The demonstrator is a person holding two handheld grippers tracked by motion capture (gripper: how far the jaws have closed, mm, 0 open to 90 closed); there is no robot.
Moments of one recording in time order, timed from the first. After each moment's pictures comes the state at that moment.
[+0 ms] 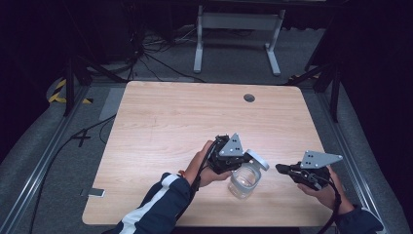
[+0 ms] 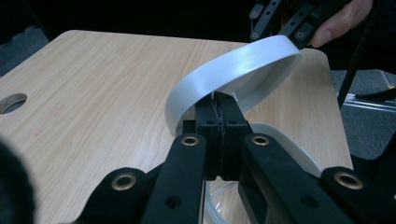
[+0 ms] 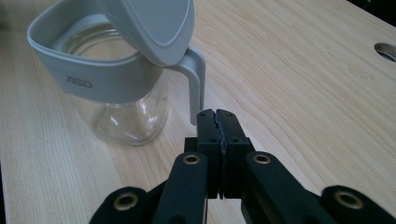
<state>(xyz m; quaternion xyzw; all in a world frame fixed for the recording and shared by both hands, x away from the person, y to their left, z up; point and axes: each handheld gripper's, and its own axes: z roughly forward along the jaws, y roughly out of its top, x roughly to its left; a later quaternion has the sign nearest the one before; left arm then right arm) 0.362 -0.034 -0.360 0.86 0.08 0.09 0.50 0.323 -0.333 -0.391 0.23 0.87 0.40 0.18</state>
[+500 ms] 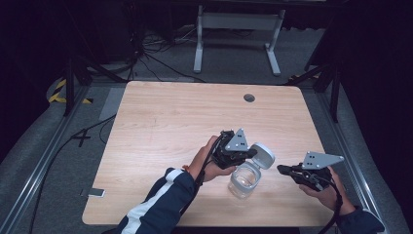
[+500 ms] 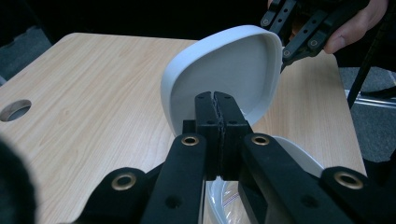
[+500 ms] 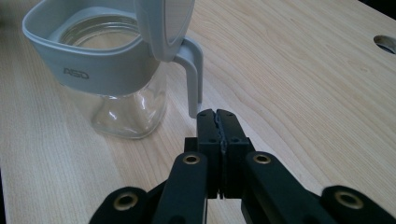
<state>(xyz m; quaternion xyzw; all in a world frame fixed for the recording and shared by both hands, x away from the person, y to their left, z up) 0.371 -0.042 -0.355 0.86 0.07 0.09 0.49 0.322 -0.337 -0.394 0.23 0.87 0.40 0.17</state>
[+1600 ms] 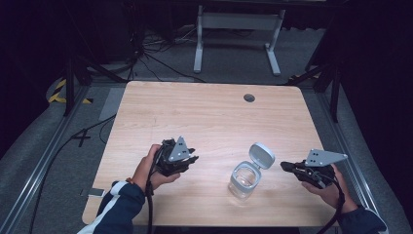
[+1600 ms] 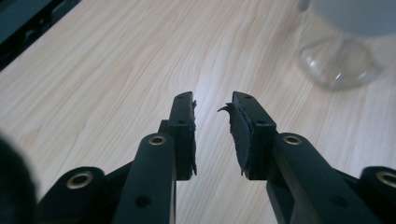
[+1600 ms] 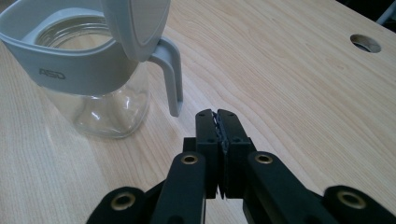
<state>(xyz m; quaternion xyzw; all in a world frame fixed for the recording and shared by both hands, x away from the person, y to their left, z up) 0.361 0.106 -0.392 0.89 0.17 0.19 0.38 0.326 -0.345 -0.390 0.25 0.86 0.40 0.19</state>
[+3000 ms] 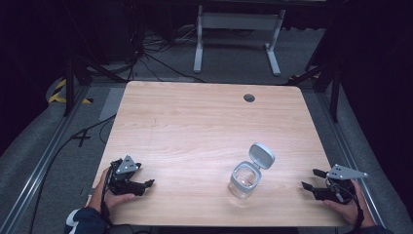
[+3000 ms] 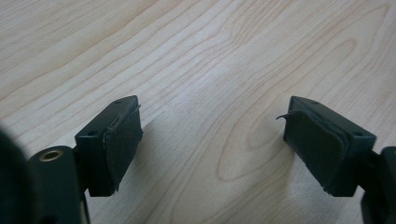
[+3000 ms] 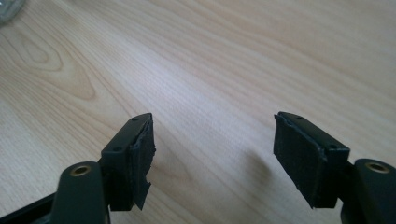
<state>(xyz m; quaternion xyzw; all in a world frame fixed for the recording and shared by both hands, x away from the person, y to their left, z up) 0.345 0.232 -0.482 0.86 0.33 0.14 0.37 0.304 -0.431 -0.460 0.40 0.82 0.35 0.21</state>
